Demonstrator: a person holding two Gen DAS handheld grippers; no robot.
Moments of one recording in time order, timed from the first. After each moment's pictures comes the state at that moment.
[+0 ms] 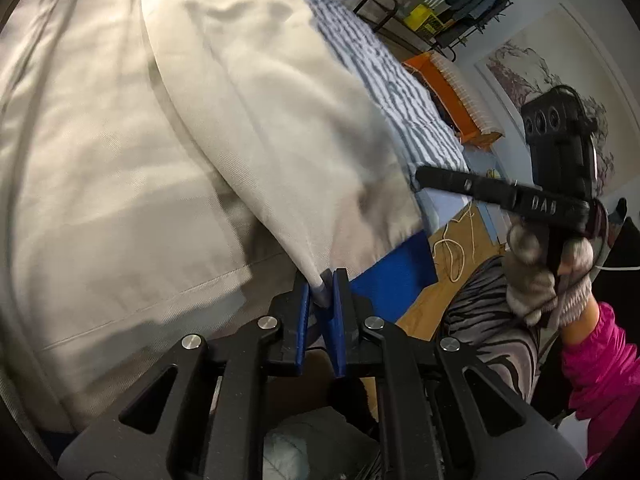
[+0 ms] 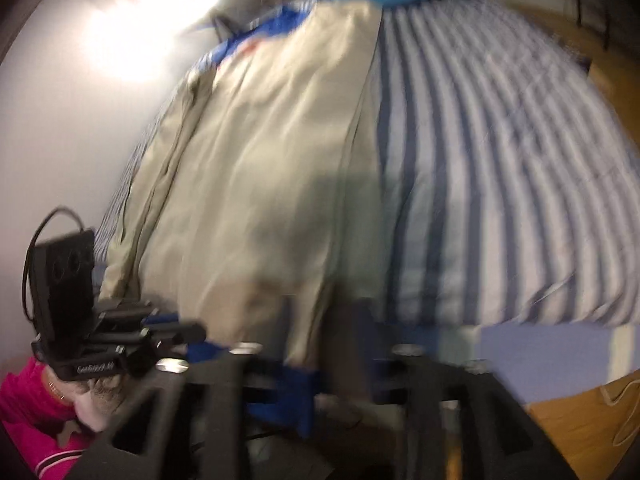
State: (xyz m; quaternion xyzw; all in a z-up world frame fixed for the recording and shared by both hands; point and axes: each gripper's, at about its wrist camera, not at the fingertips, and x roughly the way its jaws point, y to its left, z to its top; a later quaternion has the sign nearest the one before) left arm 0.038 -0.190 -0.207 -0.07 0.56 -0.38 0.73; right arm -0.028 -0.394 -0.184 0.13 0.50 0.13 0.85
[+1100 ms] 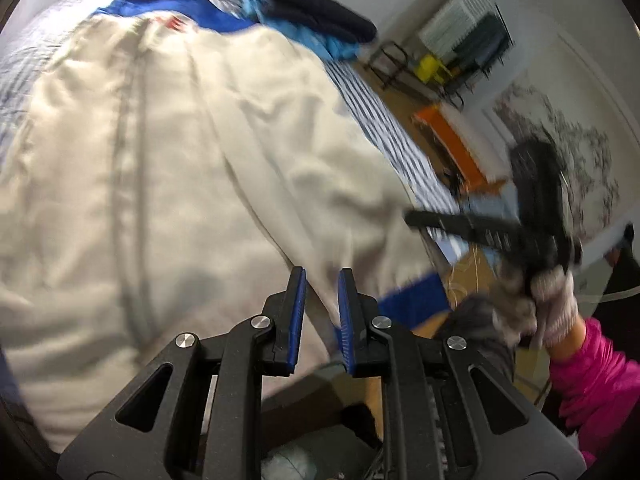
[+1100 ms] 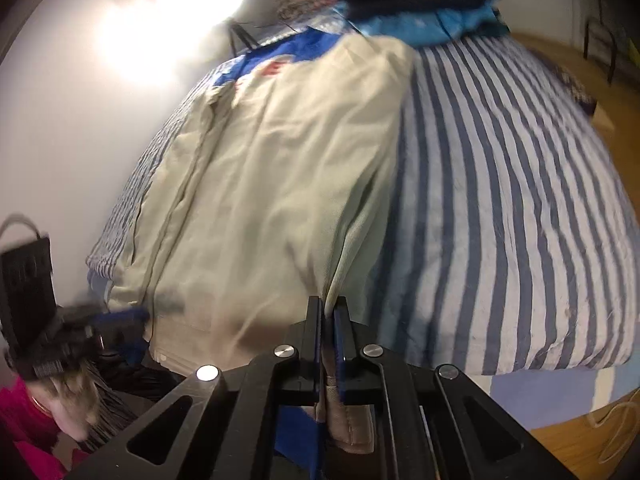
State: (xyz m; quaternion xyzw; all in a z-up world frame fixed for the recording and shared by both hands) left arm 0.045 -0.118 -0.140 -0.12 0.50 -0.34 0.79; right arm -0.006 -0.339 -0.147 0.09 0.48 0.13 0.86
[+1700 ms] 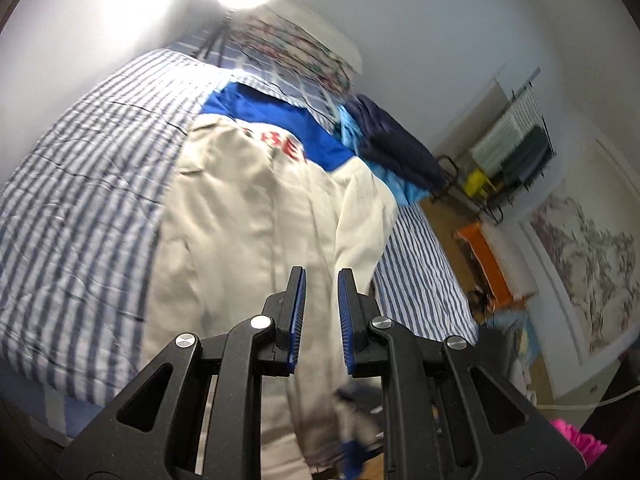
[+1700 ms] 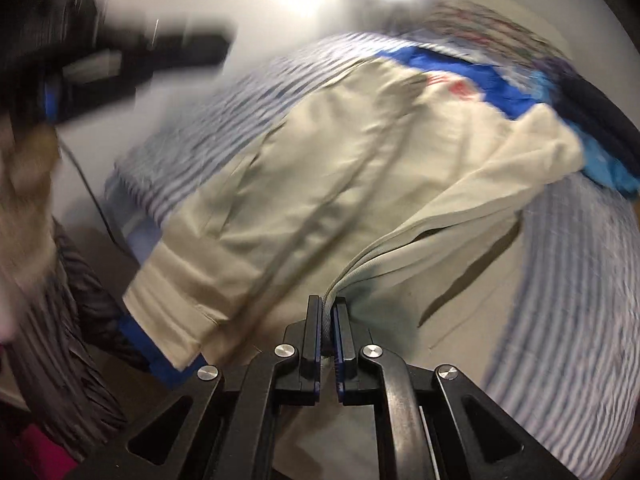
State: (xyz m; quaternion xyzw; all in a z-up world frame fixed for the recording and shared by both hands) left arm 0.104 0.016 -0.075 -0.22 0.39 -0.22 0.87; right arm 0.017 -0.128 -0.158 -0.13 0.46 0.25 0.84
